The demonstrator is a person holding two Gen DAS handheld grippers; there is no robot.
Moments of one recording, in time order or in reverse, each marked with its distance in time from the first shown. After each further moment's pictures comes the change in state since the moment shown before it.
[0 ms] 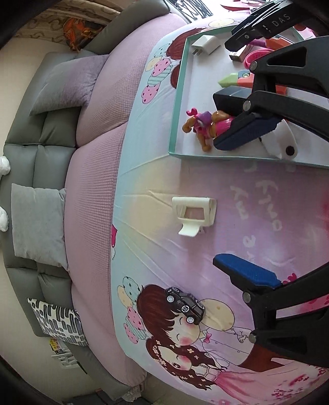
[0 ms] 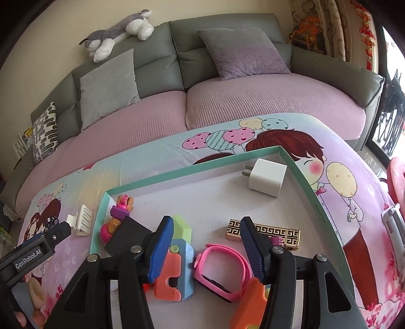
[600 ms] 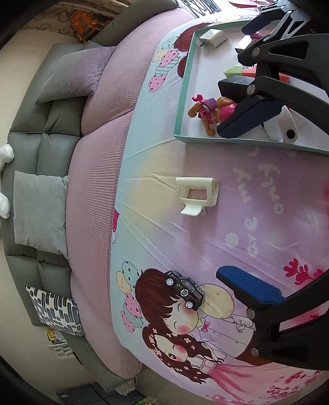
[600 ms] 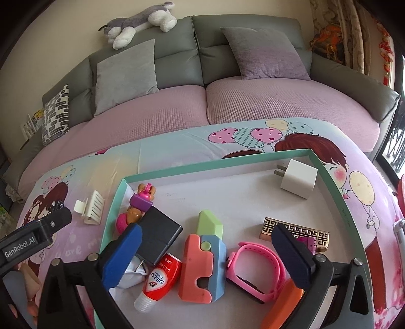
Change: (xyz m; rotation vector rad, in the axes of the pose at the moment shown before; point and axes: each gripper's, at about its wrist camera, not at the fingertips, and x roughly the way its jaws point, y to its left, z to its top) left arm -0.004 0.021 0.001 -0.039 -0.015 0.029; right arm 0.009 0.032 -0.008 -0.086 0.007 0.032
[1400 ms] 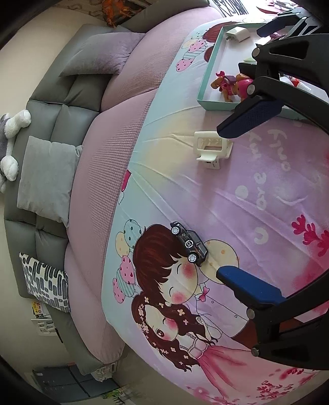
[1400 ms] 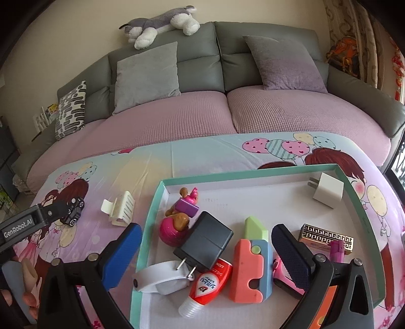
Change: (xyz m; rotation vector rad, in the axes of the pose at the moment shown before) left arm -0.009 0.067 0.009 -0.136 -0.028 0.022; right arm -0.009 0.053 0.000 -0.059 -0.047 0.059
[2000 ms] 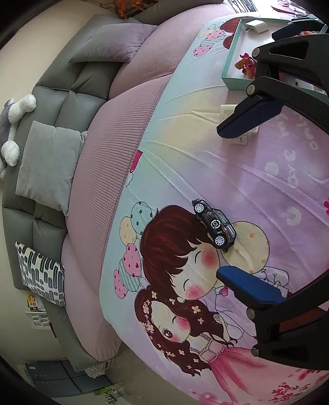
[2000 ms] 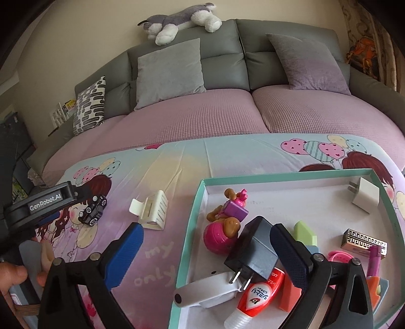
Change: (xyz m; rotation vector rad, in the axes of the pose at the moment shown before) left arm 0.035 0.031 0.026 -0.036 -0.001 -0.002; right arm 0.022 0.039 0.000 -0.040 0.020 0.105
